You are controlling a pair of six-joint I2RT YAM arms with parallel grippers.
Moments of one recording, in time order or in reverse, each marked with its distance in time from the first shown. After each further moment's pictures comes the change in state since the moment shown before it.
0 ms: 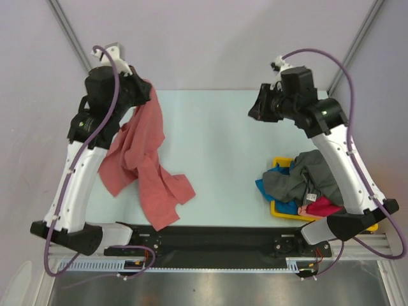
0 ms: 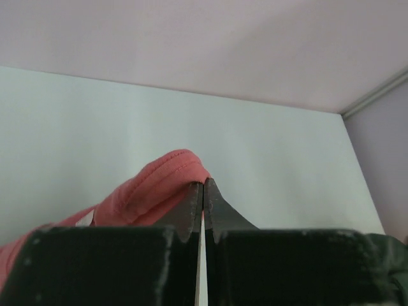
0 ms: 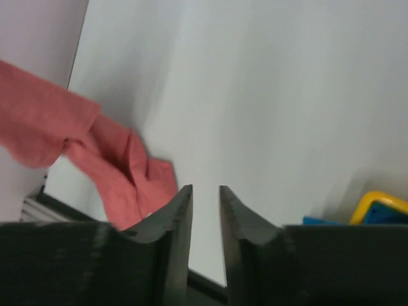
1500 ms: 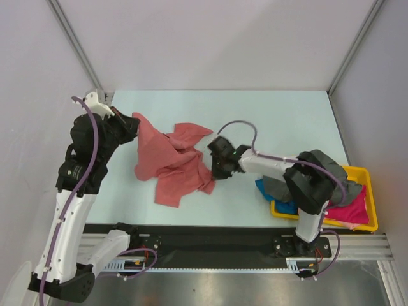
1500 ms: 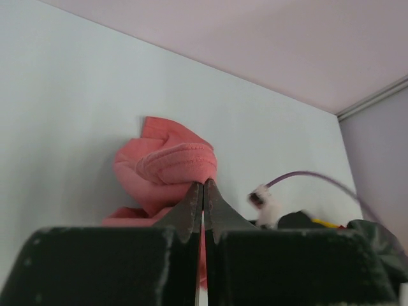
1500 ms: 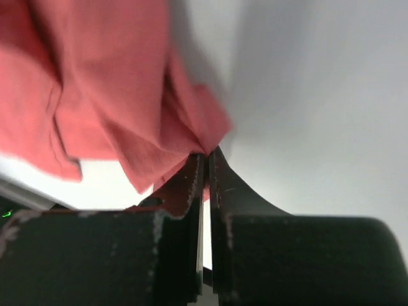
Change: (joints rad) left arm 0.084 -0.364 -0.445 0.051 0.066 -0.164; right arm 0.413 0.412 -0.756 0.688 0.071 0.394
